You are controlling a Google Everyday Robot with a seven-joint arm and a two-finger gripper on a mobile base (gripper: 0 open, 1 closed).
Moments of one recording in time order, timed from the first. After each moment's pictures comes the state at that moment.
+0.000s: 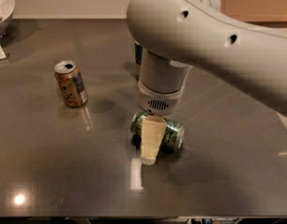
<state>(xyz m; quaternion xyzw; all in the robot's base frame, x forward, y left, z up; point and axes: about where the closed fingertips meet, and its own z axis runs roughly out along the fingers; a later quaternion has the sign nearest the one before) 0.430 -0.024 0.855 -0.65 0.76 0.01 0.06</state>
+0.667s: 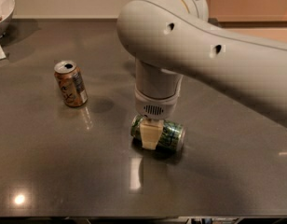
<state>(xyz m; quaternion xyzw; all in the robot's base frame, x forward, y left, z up) 0.430 -0.025 0.842 -0.64 0.77 -0.01 0.04</state>
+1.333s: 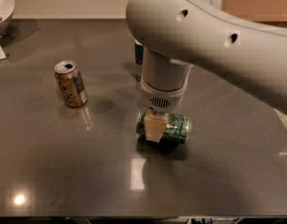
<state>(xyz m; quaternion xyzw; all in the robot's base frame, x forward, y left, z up) 0.436 -0.033 0.859 -0.63 0.77 -0.01 0.06</state>
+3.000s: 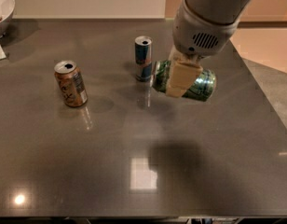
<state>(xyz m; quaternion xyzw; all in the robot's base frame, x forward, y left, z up) 0.459 -0.069 0.978 -0.66 0.74 -0.01 0.16</state>
